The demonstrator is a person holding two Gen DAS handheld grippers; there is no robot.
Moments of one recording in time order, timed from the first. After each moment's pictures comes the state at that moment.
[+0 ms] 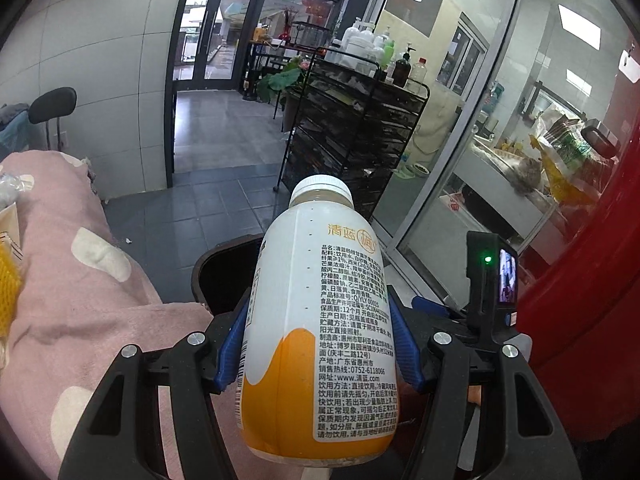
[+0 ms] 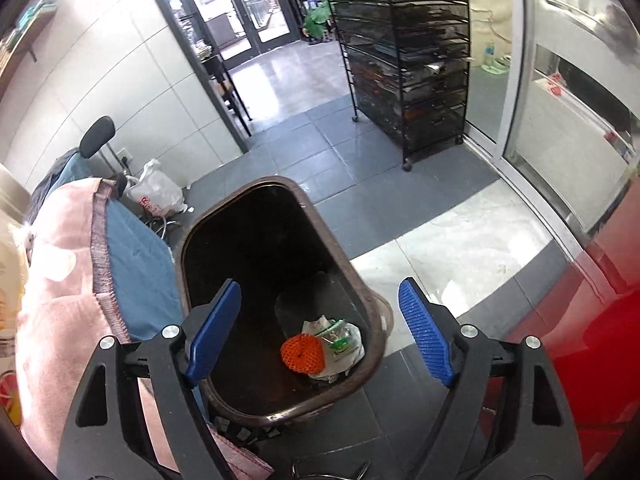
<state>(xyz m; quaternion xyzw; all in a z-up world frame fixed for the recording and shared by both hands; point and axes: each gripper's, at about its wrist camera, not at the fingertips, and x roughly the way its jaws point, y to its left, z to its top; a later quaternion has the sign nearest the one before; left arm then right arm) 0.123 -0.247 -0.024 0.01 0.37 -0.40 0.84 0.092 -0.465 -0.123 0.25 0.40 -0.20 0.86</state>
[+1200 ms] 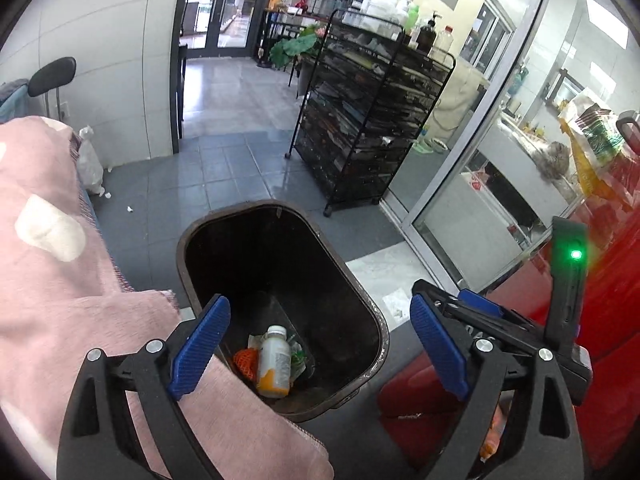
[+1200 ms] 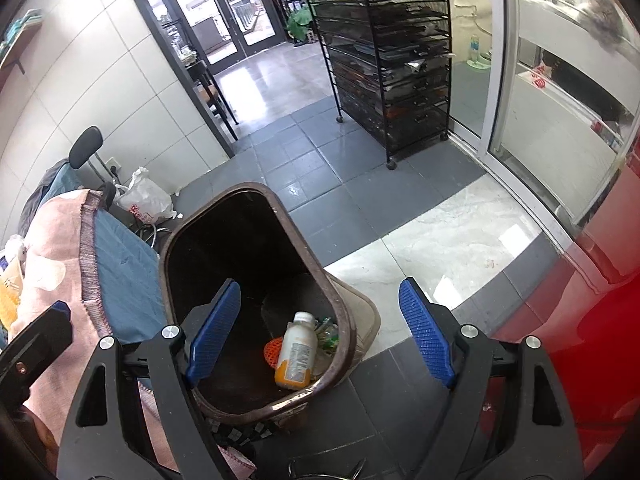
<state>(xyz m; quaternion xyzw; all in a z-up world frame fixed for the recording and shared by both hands) 0.141 -0.275 -0.058 0.02 0.42 -0.37 0.83 0.079 -0.481 -0.121 0.25 0.39 -0.22 0.86</state>
